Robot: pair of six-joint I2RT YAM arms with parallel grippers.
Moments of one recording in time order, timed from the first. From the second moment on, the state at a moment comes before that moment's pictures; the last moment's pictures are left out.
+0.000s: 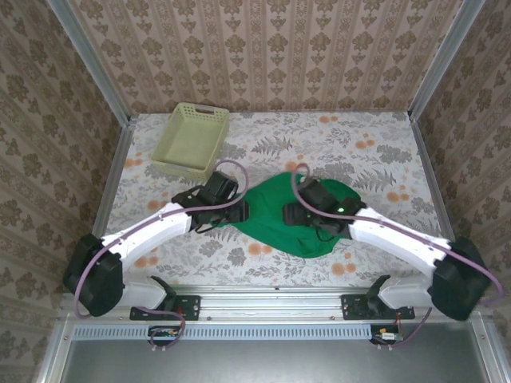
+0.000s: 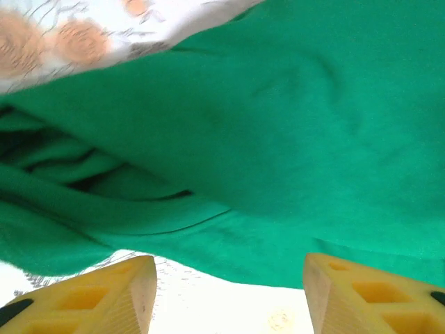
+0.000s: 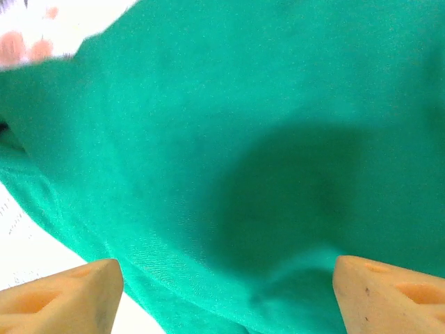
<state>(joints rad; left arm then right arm) -0.73 1.31 0.85 -0.53 0.00 -0.60 0.74 1.32 0.88 -0.54 0.18 0.58</state>
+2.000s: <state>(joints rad) -0.92 1.49 0.95 -0.50 -0.08 -0.52 0.32 1.65 1.14 -0.52 0.16 0.47</state>
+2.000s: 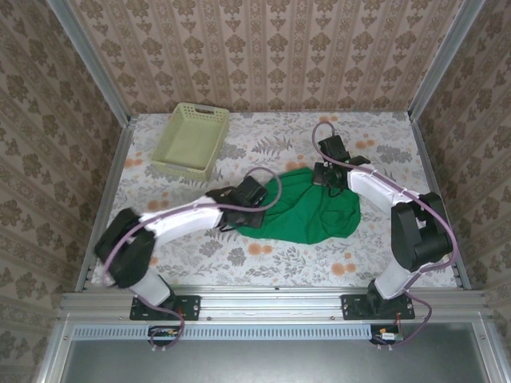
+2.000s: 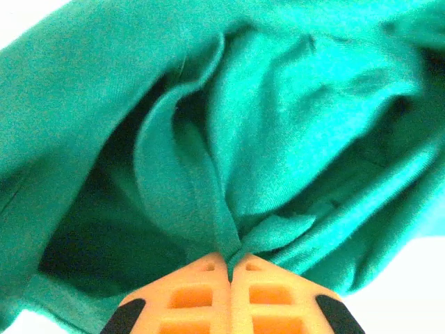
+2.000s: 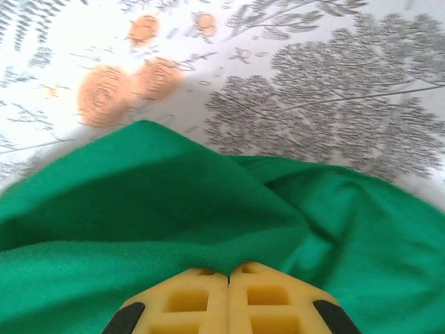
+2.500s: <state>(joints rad) -1.07 1.18 0.48 -0.29 -0.12 -0.69 0.83 1.39 1.14 -0.73 0.39 0.40</state>
